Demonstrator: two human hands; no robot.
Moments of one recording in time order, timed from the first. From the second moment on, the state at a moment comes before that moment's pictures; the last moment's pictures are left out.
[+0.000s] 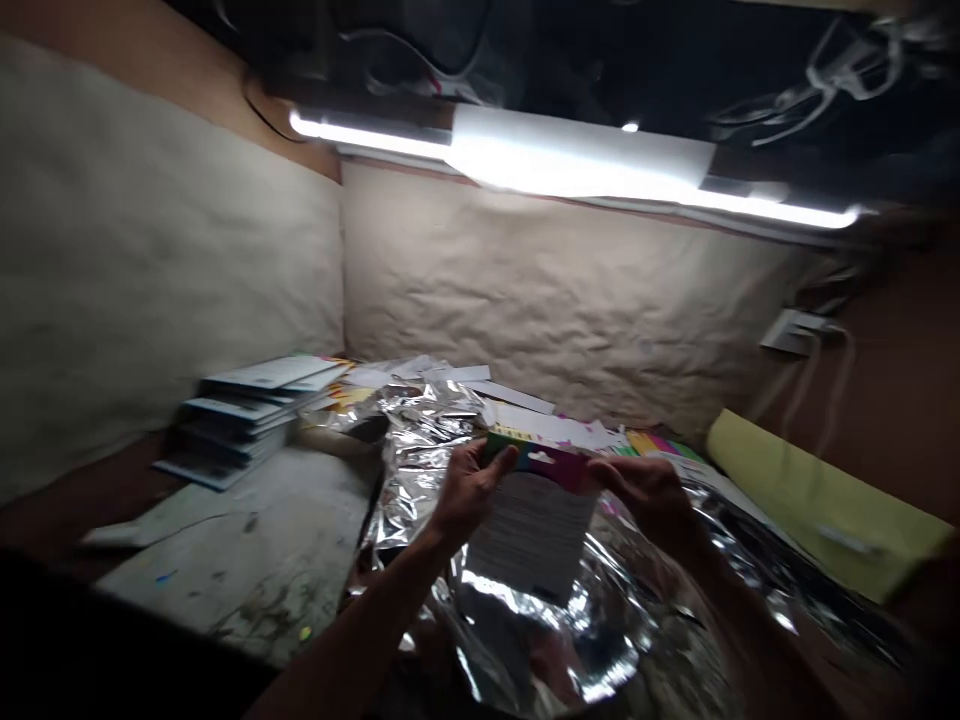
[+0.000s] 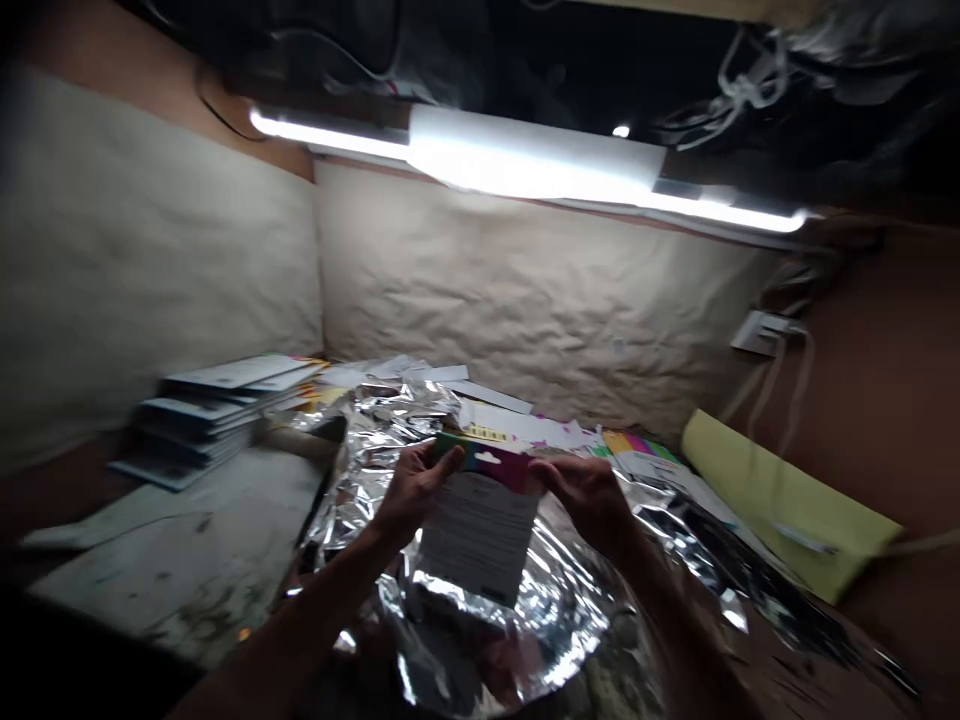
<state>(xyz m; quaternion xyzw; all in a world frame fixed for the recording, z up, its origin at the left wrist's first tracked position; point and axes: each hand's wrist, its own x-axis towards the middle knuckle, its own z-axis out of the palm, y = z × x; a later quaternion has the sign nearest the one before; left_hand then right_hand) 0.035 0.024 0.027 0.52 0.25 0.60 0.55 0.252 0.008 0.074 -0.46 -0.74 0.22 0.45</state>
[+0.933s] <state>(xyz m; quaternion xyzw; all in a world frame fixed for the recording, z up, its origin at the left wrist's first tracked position) -0.225 0.058 0.148 0.57 0.73 0.38 0.05 0.332 0.073 -0.032 -0.60 -0.38 0.33 0.62</state>
